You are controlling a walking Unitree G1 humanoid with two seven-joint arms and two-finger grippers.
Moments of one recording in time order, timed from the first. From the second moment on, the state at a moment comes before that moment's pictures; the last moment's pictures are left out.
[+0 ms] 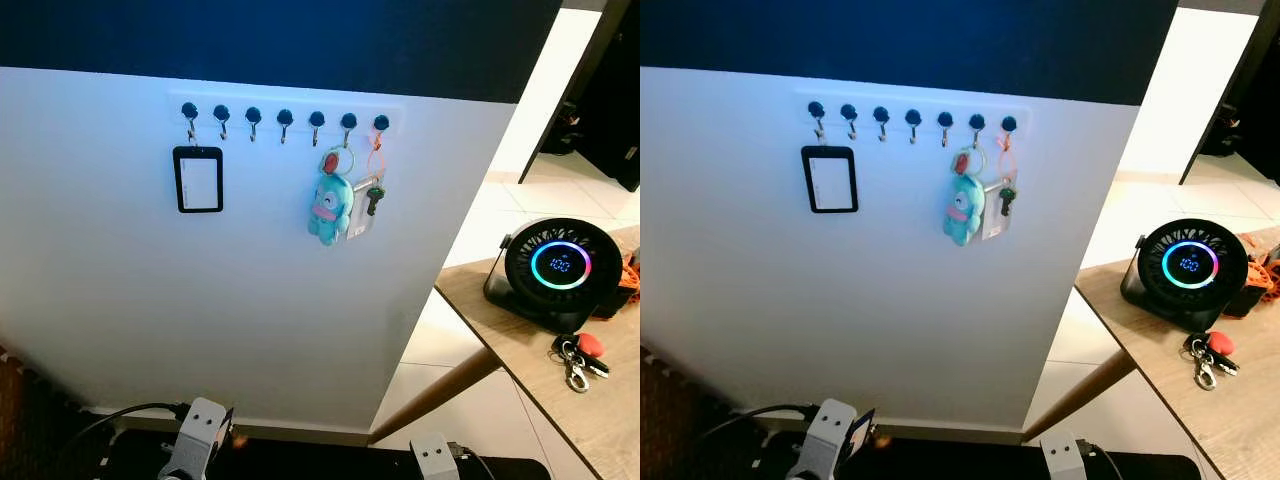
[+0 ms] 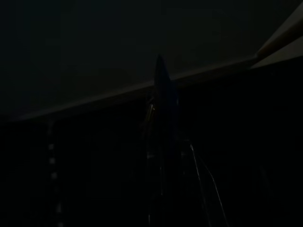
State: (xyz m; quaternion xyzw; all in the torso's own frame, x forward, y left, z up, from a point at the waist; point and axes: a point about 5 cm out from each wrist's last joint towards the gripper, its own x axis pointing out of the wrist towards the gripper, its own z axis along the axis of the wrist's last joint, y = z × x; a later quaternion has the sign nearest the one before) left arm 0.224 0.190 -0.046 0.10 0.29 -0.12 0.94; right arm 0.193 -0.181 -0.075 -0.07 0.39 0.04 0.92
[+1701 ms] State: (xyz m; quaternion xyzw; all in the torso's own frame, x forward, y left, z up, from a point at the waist) left arm 0.298 0.143 0.169 0.03 -0.19 -0.34 0.92; right arm 0.204 -0.176 -0.068 -0.05 0.36 0.05 0.93
